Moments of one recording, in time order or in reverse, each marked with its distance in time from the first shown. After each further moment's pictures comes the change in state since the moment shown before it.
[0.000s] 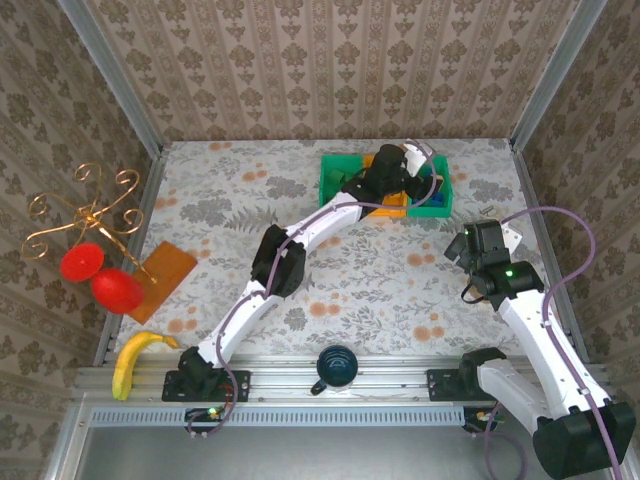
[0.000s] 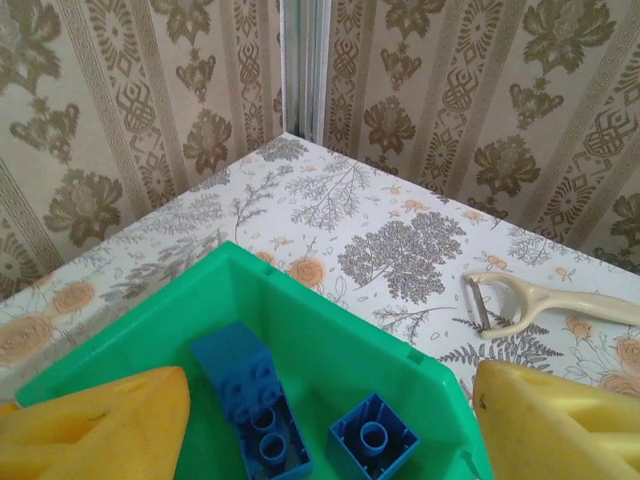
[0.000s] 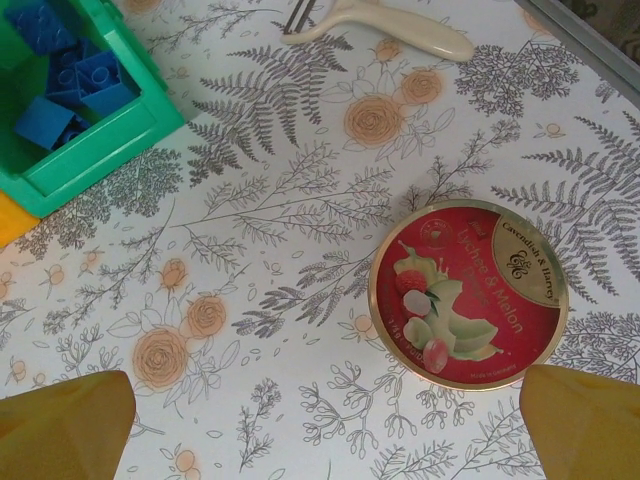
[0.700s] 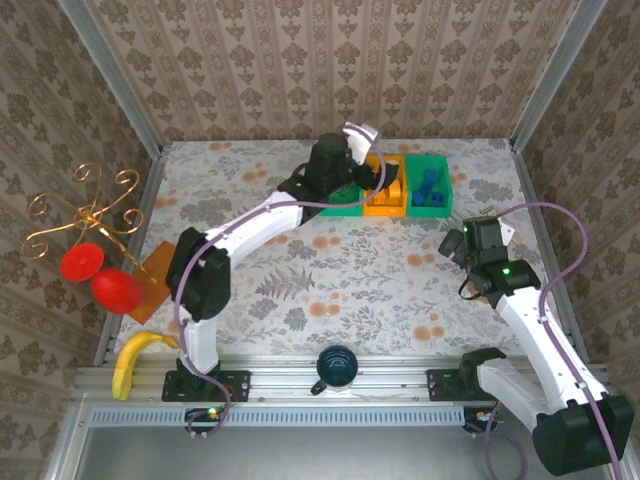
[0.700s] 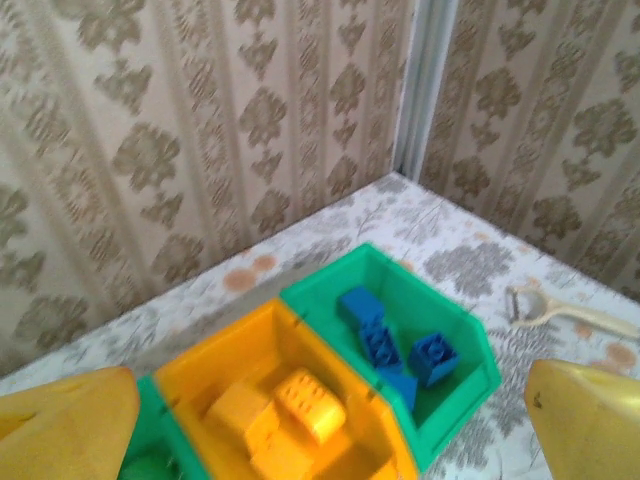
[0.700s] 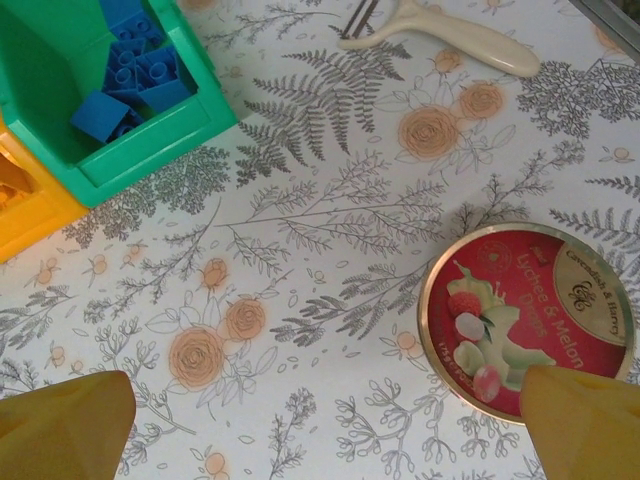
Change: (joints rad) left arm 0.076 -0.800 -0.947 0.162 -0.166 -0.031; right arm 0.000 0.027 -0.014 0.101 -0.051 -0.068
